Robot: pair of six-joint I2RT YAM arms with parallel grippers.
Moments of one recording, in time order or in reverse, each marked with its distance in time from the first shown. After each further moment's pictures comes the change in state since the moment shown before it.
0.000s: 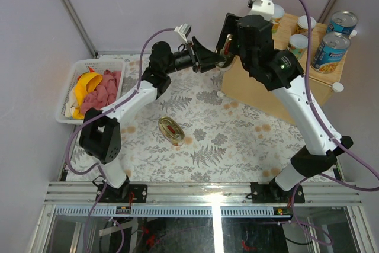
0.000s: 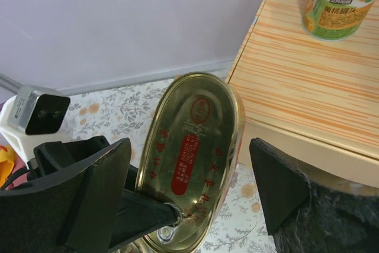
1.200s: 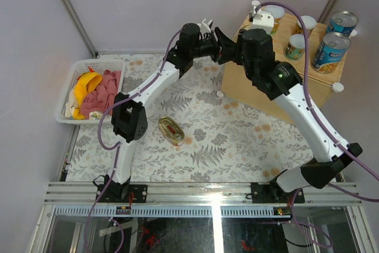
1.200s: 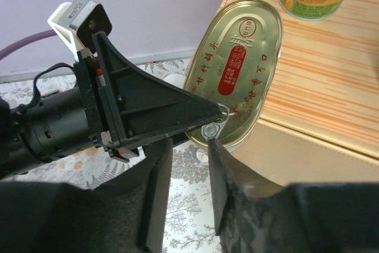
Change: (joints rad) left arm -0.053 0.428 0.675 -0.522 -0.061 -0.047; right arm -0.075 -0.130 -0.327 0.172 -0.038 -0.077
